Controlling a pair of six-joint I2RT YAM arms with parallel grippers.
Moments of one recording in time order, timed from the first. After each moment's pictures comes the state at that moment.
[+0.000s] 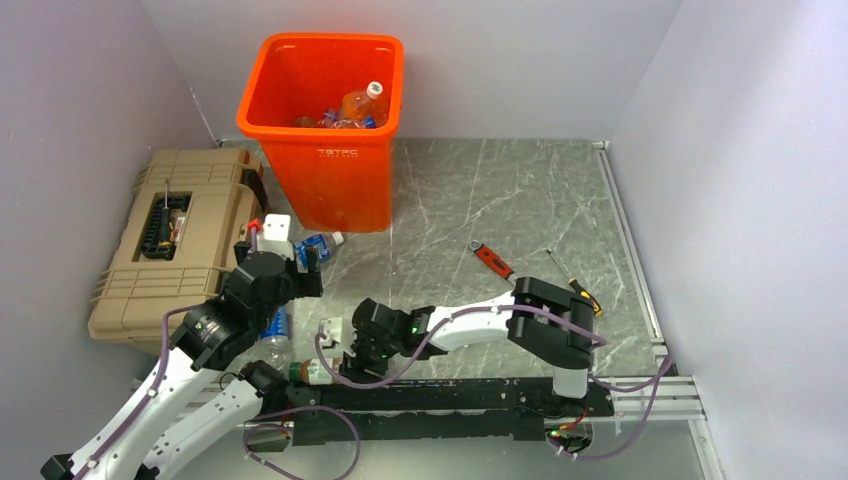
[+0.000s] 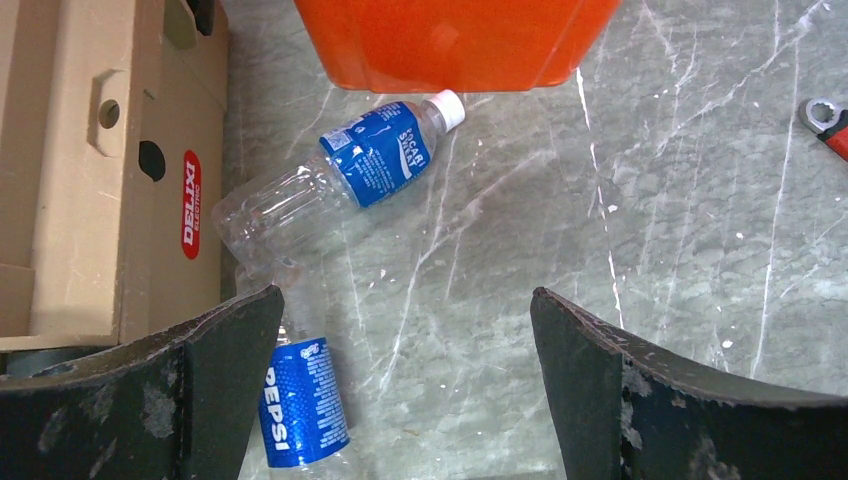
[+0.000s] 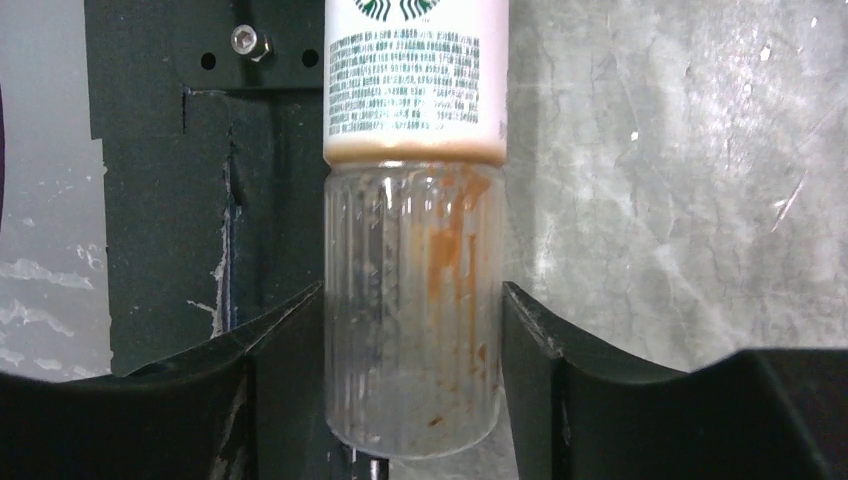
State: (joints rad) left arm -0.63 0.60 0.80 -0.72 -0.49 -0.31; right arm 1.32 1.86 1.03 0.06 -0.35 -0.08
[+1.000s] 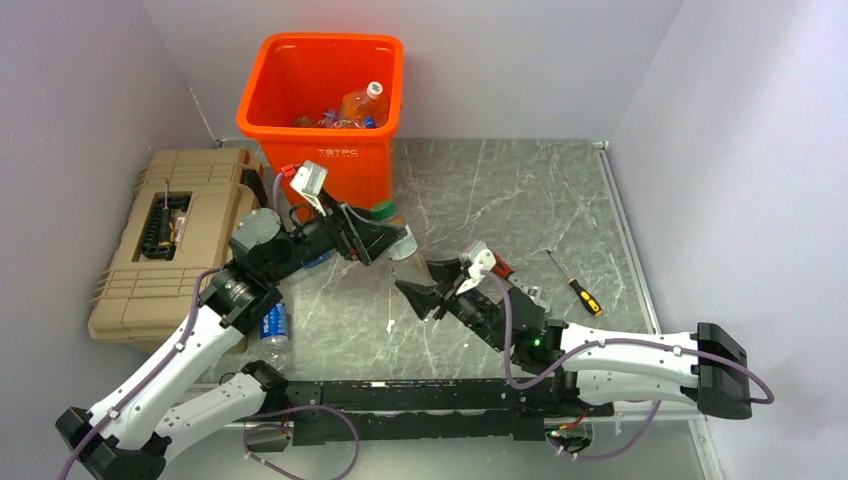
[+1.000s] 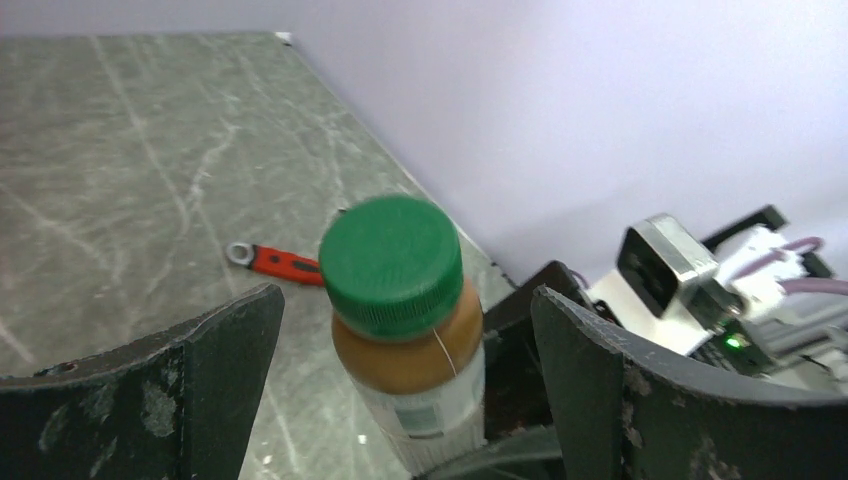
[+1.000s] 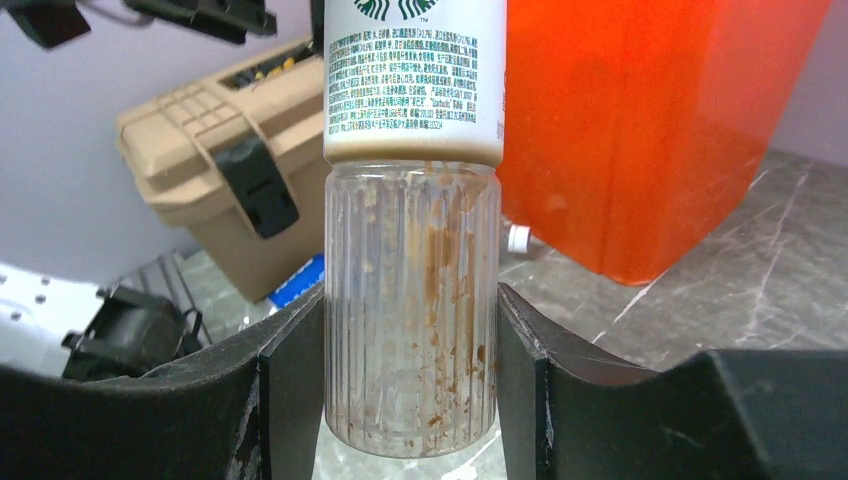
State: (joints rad) left arm -0.63 0.84 0.93 -0.04 0.30 -0.59; right arm 1.27 0.96 0.52 0.61 0.37 0.15
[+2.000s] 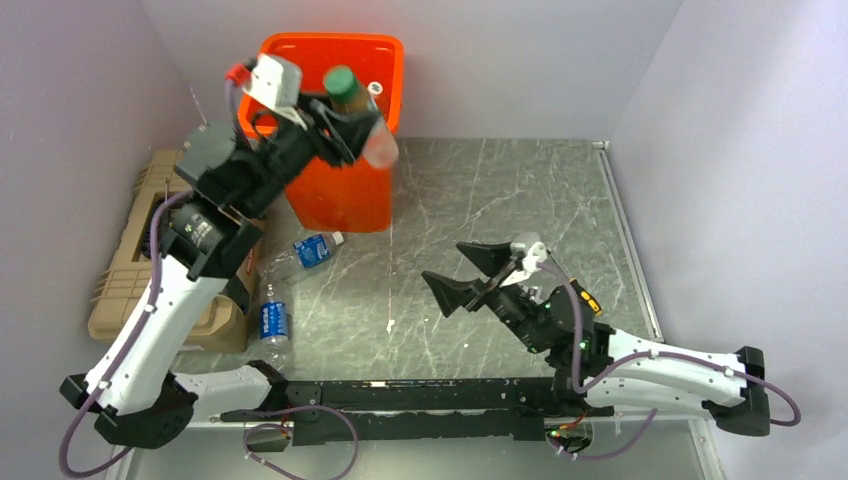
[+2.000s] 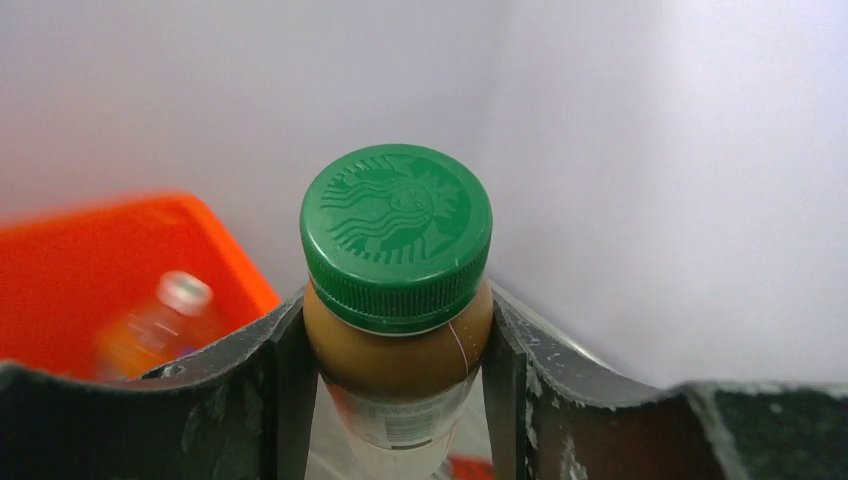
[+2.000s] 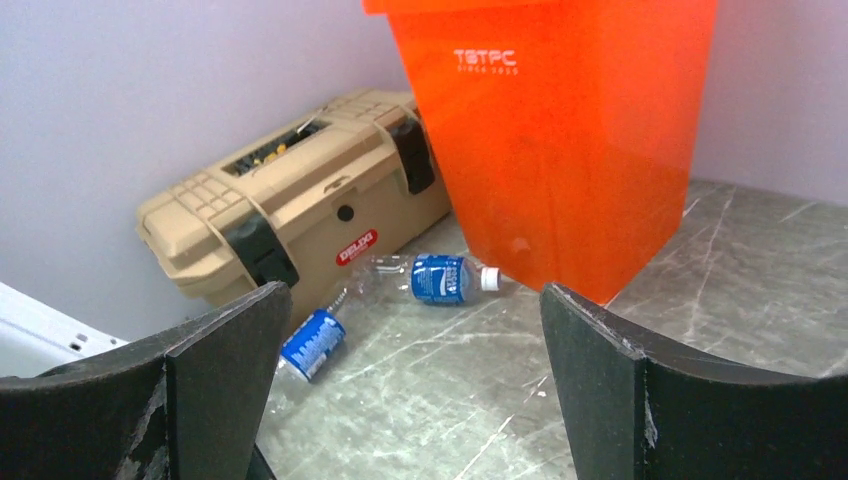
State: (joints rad) left arm -0.63 1.12 1.56 -0.21 0.15 -0.24; right arm 1.27 0.72 0.57 0.41 0.47 0.15
